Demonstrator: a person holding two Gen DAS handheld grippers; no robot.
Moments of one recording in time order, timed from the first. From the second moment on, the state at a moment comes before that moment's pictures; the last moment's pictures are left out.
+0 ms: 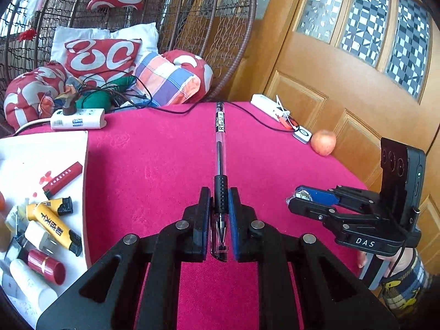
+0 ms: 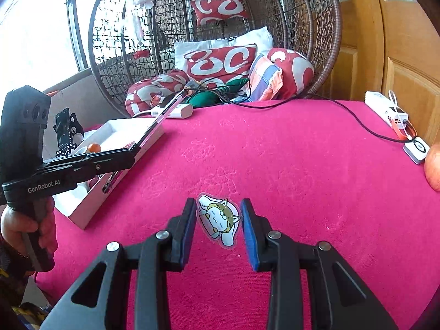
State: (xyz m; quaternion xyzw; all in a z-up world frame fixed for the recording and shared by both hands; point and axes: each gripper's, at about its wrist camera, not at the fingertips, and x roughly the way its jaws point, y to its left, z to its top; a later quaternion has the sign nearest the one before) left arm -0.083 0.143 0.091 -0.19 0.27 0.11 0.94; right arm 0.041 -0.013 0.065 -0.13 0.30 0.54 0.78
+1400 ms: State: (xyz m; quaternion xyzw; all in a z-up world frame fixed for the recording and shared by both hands) left arm -0.250 0.242 0.099 -0.24 0.16 0.33 0.90; right arm -0.063 0.143 0.117 -0.15 0.27 0.64 0.71
